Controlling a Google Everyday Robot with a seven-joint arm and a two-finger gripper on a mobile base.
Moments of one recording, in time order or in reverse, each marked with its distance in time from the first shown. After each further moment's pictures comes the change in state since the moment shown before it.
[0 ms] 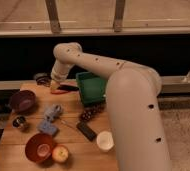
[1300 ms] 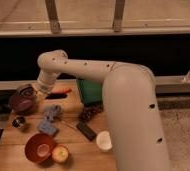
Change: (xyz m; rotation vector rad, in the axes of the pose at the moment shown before) arm -0.042 0.088 0.039 -0.087 -0.013 -0.185
